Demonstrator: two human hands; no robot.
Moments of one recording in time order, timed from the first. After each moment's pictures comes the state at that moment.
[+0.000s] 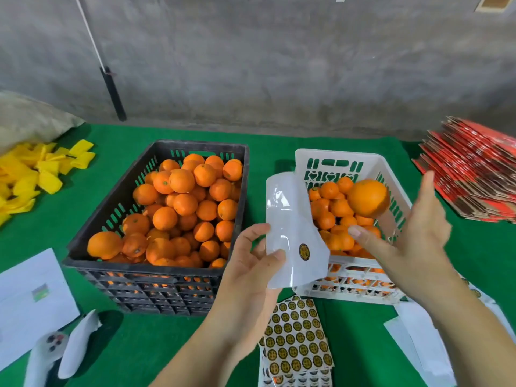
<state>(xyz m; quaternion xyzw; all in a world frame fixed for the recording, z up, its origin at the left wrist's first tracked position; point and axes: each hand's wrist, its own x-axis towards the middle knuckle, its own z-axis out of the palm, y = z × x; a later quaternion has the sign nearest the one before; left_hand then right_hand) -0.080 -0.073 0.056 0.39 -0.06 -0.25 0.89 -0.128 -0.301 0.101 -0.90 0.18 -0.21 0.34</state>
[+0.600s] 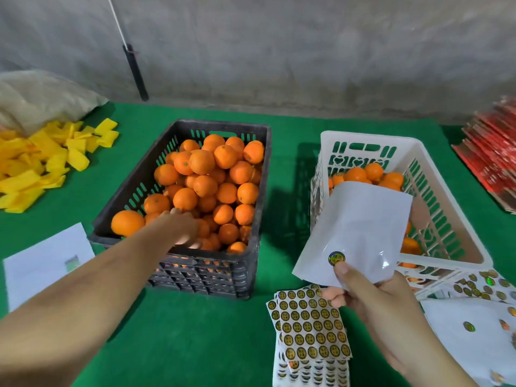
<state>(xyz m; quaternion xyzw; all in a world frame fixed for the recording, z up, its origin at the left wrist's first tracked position) 0.131 0.050 -0.031 0.92 -0.16 -0.28 -0.23 -0.141 -0.238 0.022 -0.64 0.20 -0.05 0.74</state>
